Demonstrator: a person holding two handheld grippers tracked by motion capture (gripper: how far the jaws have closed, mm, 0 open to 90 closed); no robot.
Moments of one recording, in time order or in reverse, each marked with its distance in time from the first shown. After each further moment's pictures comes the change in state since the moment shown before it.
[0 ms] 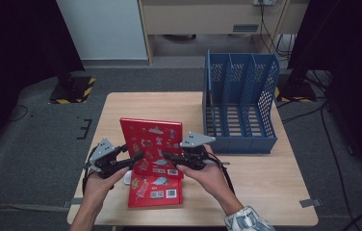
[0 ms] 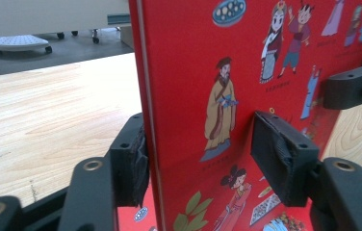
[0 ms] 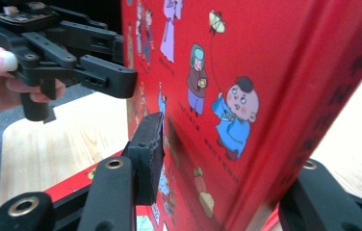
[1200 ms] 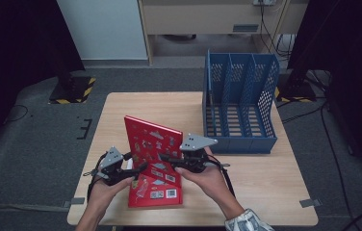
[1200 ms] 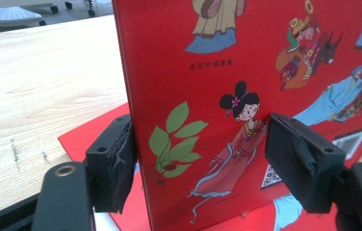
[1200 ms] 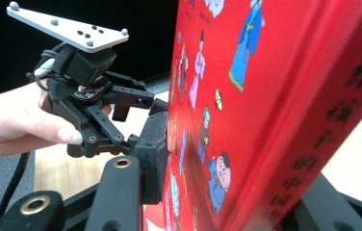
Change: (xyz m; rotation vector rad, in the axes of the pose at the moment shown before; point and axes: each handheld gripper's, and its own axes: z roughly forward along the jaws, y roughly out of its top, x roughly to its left) left arm -0.004 -0.030 0.014 0.110 0.012 0.028; right arm 0.014 0.012 -0.013 -0.058 0.053 -0.019
